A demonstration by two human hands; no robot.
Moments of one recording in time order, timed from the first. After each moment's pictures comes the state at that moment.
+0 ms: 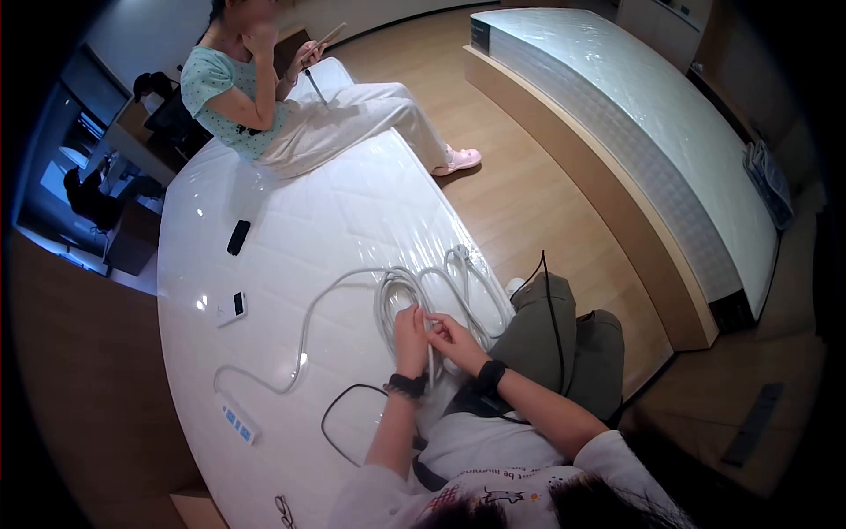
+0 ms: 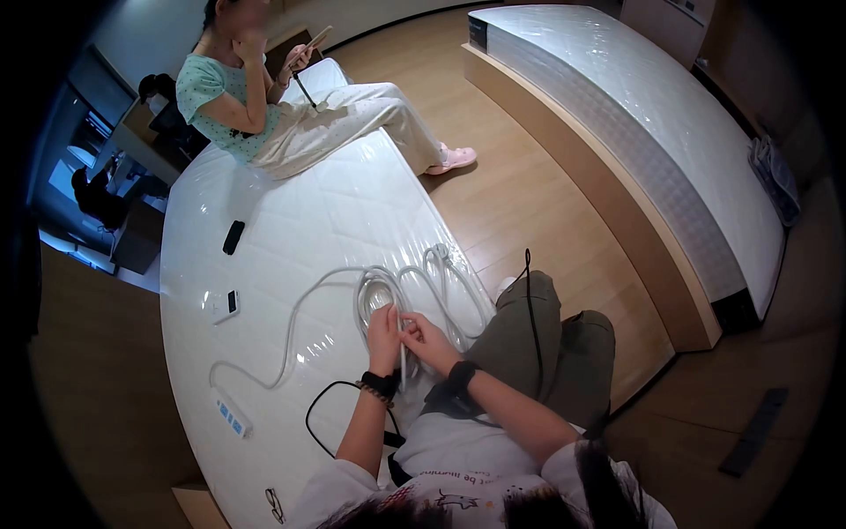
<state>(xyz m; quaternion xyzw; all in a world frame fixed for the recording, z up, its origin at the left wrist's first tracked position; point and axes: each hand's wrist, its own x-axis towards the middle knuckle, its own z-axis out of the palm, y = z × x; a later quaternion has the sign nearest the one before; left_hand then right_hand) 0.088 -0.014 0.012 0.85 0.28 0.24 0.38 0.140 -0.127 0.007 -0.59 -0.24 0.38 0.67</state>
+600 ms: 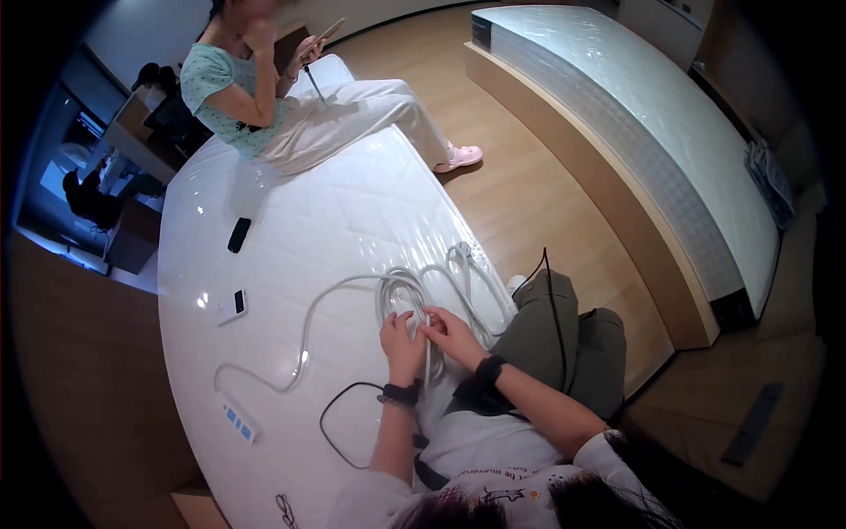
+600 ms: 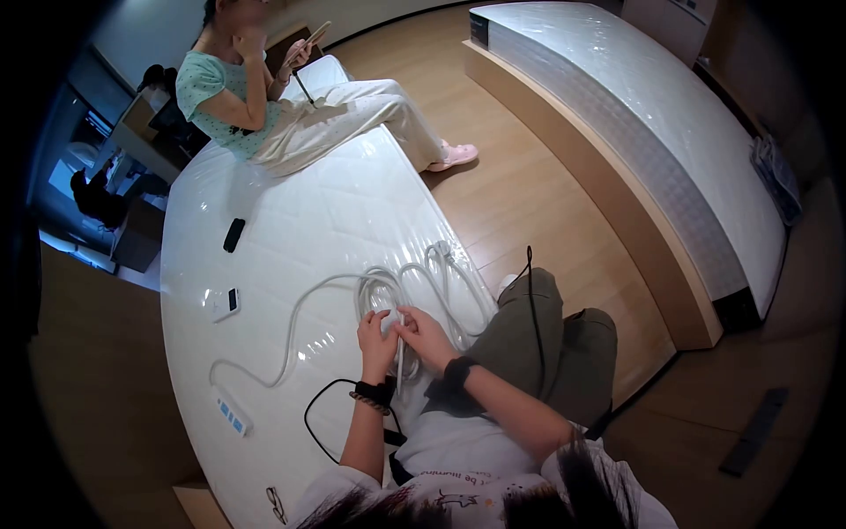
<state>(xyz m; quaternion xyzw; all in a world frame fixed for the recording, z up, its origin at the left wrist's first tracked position) 0.062 -0.007 -0.004 0.89 0.30 0.19 0.29 0.142 -0.113 0.019 -0.65 -0.25 0.34 0.63</state>
